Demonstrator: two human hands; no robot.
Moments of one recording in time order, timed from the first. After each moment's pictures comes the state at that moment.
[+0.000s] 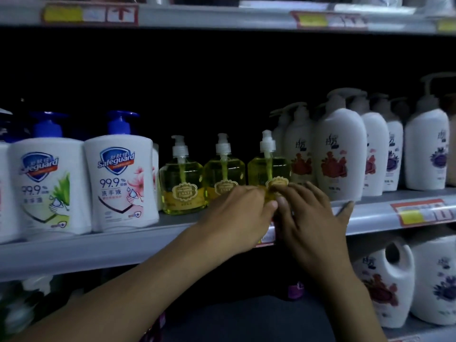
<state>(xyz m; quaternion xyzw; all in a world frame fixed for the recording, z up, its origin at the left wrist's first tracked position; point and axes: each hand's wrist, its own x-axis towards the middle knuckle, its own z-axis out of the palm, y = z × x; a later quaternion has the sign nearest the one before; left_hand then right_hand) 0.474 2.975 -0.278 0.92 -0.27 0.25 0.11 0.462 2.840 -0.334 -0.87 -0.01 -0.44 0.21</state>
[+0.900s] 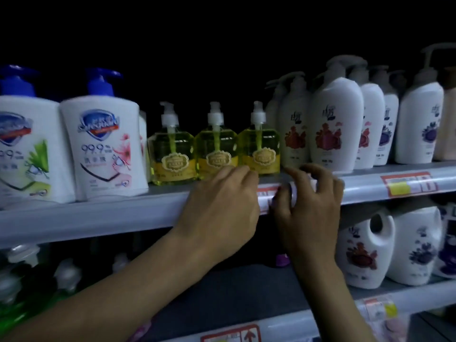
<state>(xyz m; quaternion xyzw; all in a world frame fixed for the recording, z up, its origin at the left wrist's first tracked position) 0.451 2.994 -0.313 0.85 -0.32 0.41 0.00 0.465 2.847 -0.362 -0.75 0.02 -0.62 0.23</state>
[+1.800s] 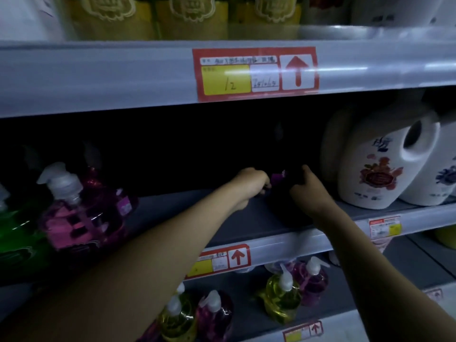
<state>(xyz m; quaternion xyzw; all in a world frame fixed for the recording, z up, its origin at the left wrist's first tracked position) 0.590 2.905 -0.498 0.80 -0.05 -0.17 0.57 0.539 2.776 -0.513 -0.86 0.15 -0.10 0.49</state>
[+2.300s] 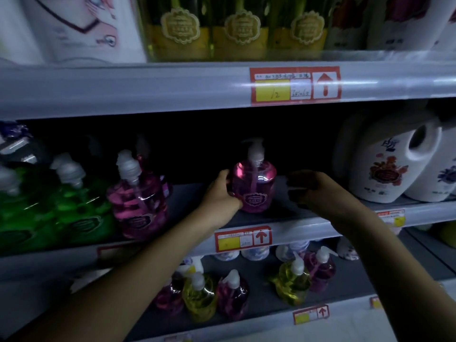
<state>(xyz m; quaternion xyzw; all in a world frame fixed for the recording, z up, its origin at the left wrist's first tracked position) 0.505 3.016 -0.494 0.82 -0.08 -0.05 0.56 0.469 2.819 -0.468 -0.86 0.05 0.01 0.51</state>
